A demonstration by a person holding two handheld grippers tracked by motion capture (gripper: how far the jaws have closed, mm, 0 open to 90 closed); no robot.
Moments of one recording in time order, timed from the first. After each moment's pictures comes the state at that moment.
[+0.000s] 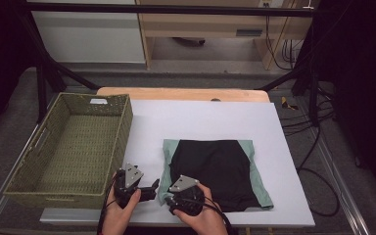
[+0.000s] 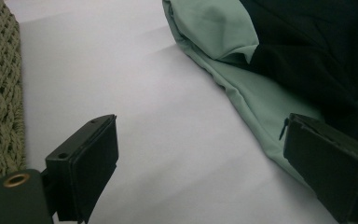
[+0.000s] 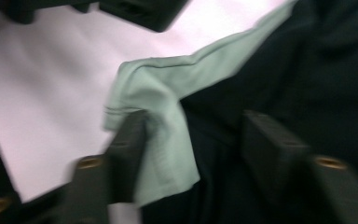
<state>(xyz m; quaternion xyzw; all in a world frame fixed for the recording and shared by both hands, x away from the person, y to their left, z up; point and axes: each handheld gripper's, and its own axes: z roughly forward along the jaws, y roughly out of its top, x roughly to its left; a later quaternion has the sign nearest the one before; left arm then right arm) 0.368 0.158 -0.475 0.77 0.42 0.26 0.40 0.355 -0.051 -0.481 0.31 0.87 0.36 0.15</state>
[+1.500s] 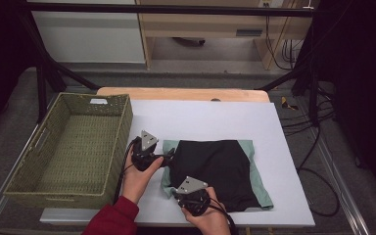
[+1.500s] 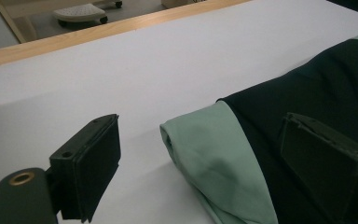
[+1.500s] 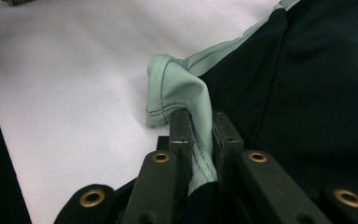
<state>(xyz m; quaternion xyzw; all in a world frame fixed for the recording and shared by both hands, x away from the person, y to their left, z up) 0.450 0.116 -0.435 0.76 0.42 0.25 0.44 0.350 -0.064 -0.485 0.29 0.86 0.40 0.15</state>
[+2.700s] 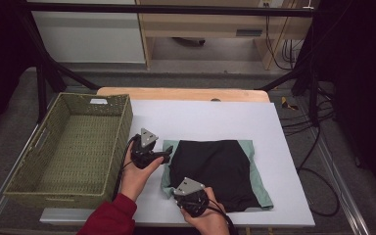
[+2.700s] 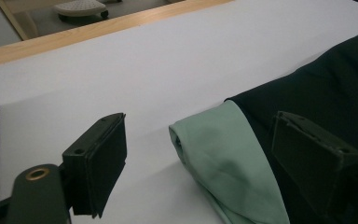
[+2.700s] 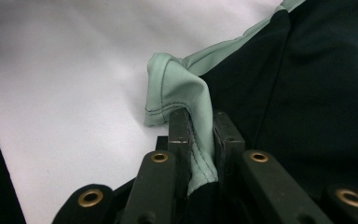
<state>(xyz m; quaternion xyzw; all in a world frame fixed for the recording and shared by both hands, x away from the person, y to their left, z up) 0.456 0.119 -0.432 0.76 0.42 0.25 0.43 0.347 -0.059 -0.483 0.29 0.86 0.38 0.17</state>
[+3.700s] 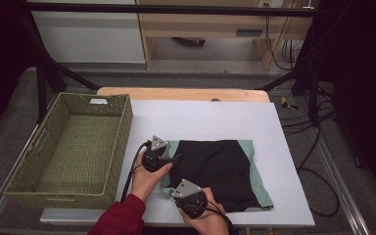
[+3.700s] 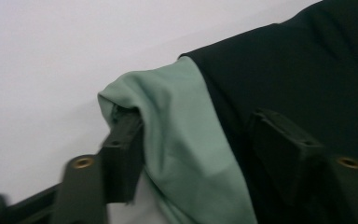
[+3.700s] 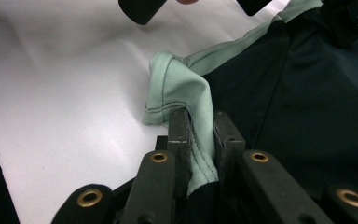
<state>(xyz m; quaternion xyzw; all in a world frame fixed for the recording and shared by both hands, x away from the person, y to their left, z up) 0.466 0.099 -0.475 0.78 0.41 0.15 0.44 0.344 -0.055 -0.484 0.27 0.87 0.37 0.19</state>
